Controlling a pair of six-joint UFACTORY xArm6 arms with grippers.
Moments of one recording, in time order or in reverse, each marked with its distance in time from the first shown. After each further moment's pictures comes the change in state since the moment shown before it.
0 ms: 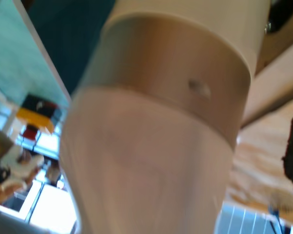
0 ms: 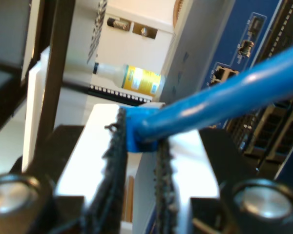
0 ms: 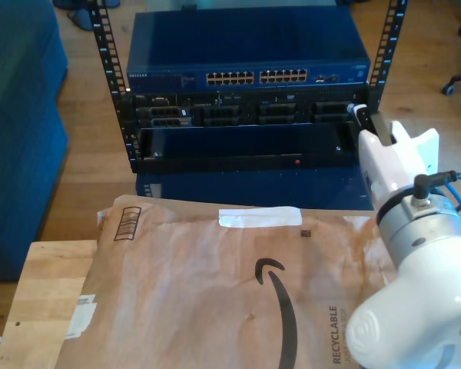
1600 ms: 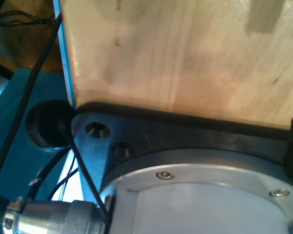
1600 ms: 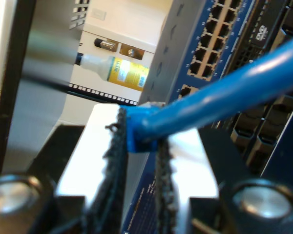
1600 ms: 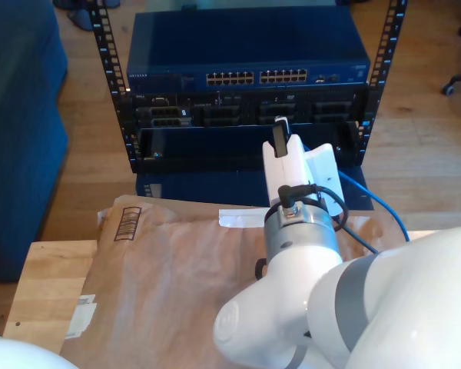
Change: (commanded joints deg) left arm 17.7 -0.1 21.2 2.0 -37.0 17.0; right arm 16.1 21.5 -19.9 20.6 -8.7 -5.8
